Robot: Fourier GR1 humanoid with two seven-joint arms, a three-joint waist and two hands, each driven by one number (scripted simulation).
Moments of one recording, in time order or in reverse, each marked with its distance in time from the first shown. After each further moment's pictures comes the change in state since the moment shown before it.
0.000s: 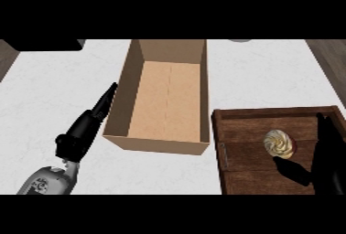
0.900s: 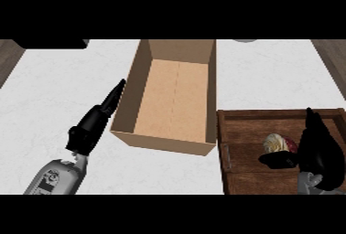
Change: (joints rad) left arm -0.050 -0.061 0.017 0.056 -0.038 -0.032 0.005; right arm -0.095 0.224 -0.132 0.110 0.078 0.180 0.004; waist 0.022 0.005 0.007
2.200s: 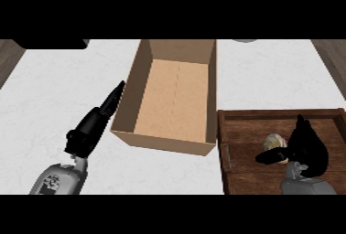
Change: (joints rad) left arm 0.044 -0.090 0.093 -0.038 -0.099 -0.100 0.020; right arm -0.021 0.149 -0.159 0.218 0.096 0.031 -0.127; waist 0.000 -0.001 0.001
